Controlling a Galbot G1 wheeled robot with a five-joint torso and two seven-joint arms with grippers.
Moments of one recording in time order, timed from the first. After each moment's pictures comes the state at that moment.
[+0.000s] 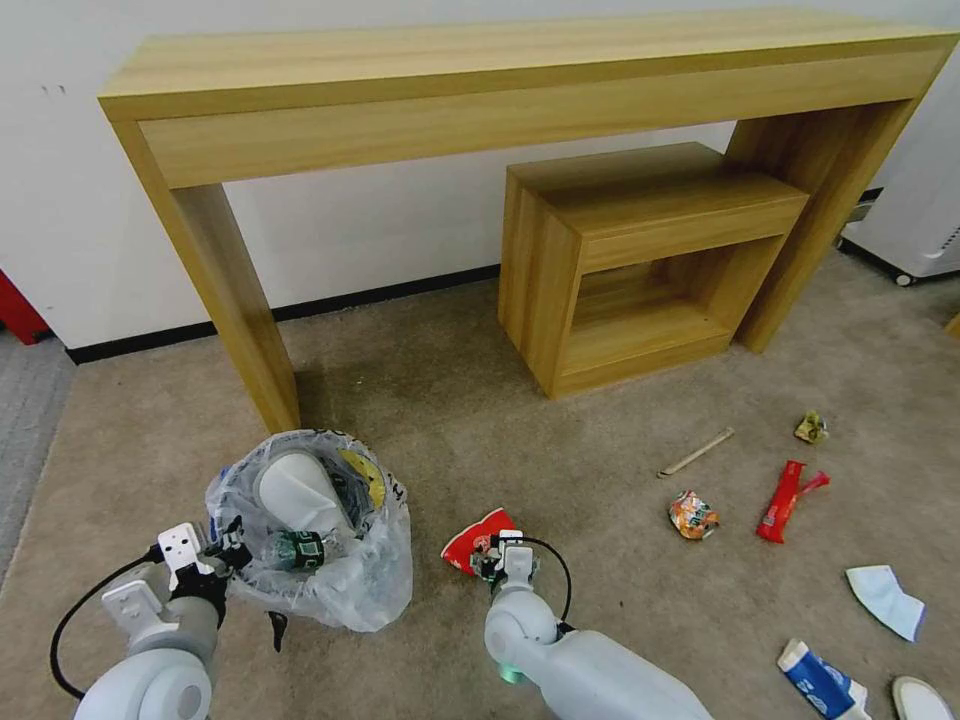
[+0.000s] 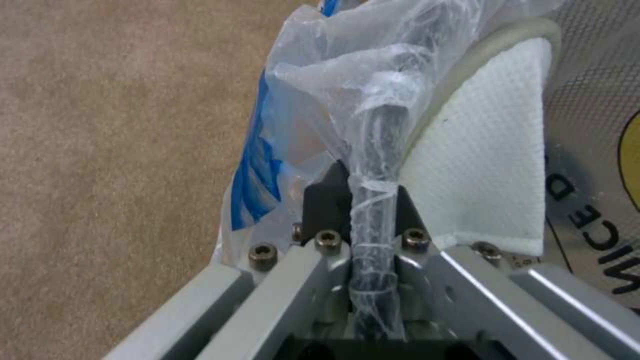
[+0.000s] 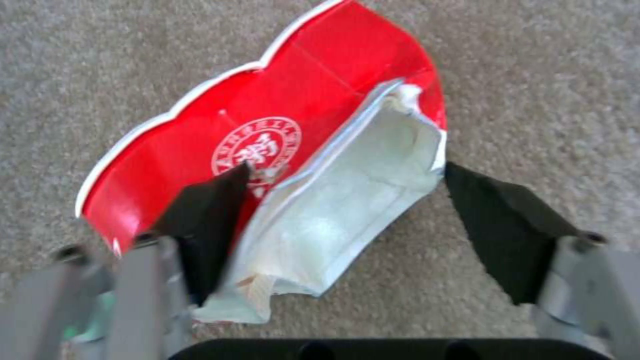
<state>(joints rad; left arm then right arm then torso) 1.62 -1.33 -0.76 -2.13 -0.67 0.41 -0.30 -0.82 1.34 -0.49 1.20 0.94 -0.10 0.76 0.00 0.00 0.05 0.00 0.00</state>
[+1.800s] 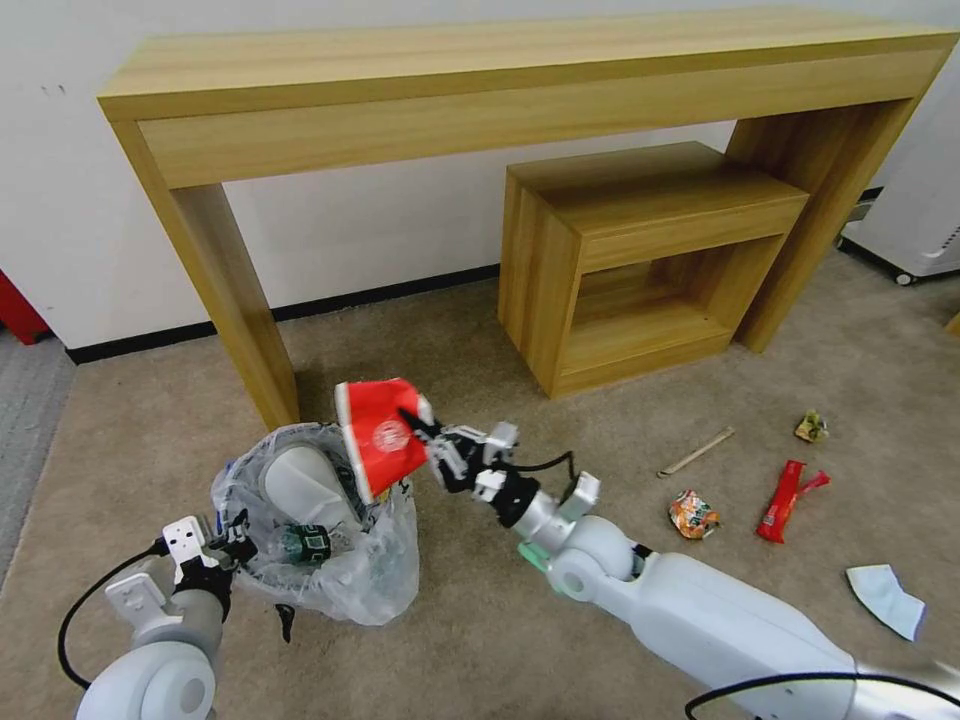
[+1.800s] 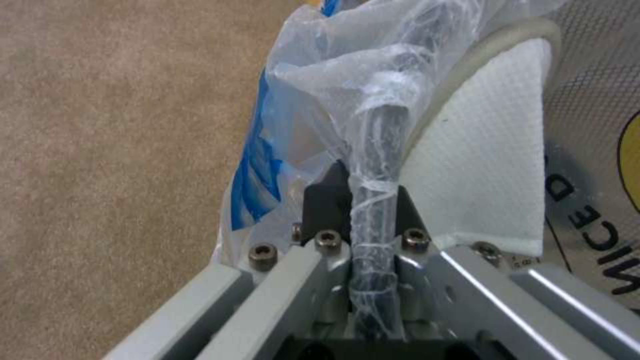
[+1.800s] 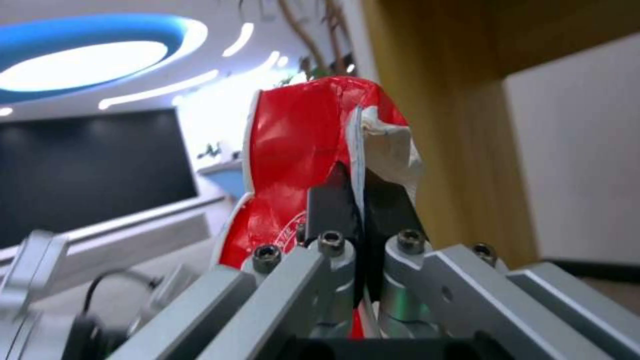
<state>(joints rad) 1.60 -1.34 -0.76 -2.15 -0.68 0.44 -0.30 -0.55 1.00 -0.68 1.67 1.00 0.51 -0.28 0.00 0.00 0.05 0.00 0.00</state>
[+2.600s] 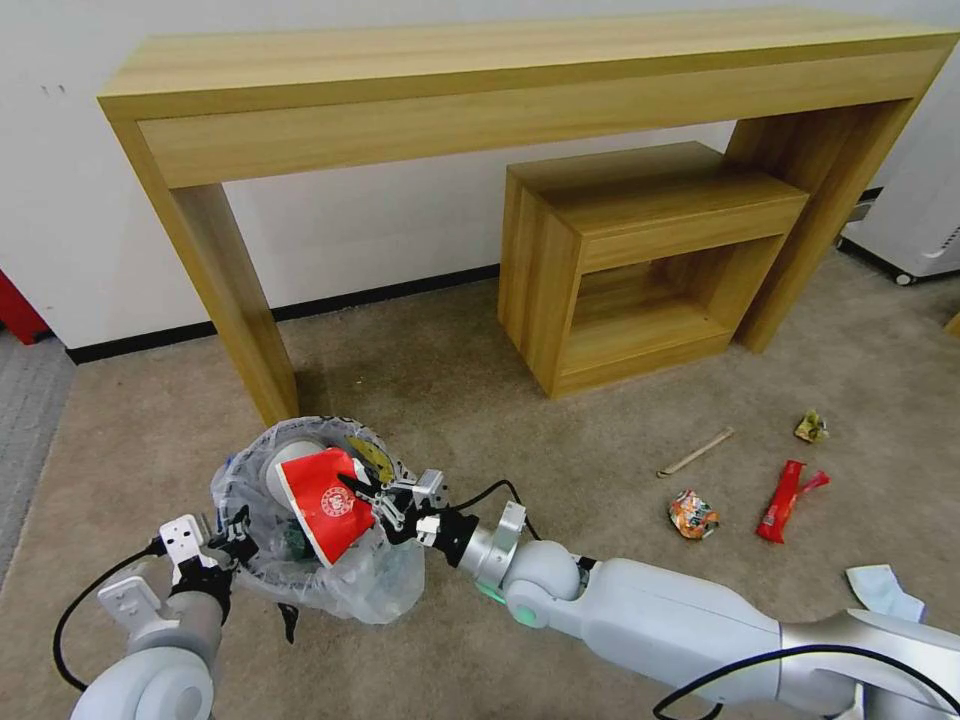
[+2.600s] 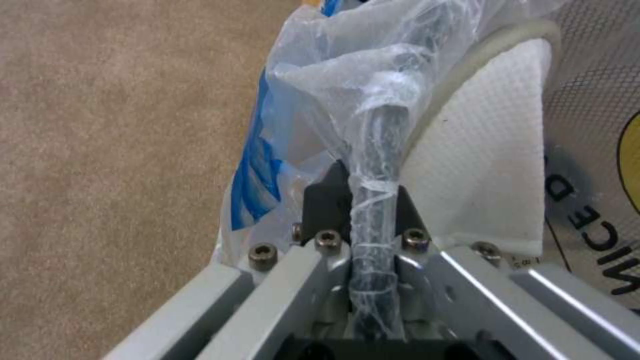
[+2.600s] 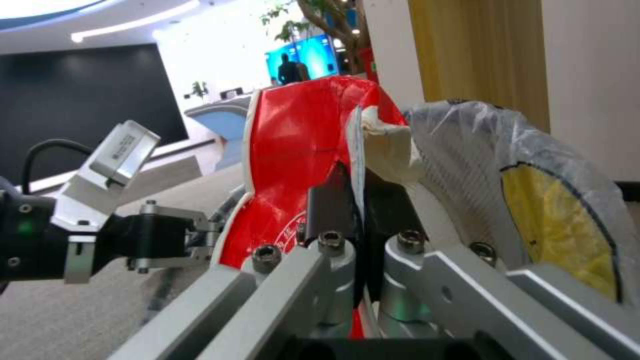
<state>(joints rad) 1.62 -1.36 -0.76 -2.19 -0.68 0.44 -0.30 -0.47 1.11 -0.86 1.54 0.93 0.48 -0.12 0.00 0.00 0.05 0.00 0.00</state>
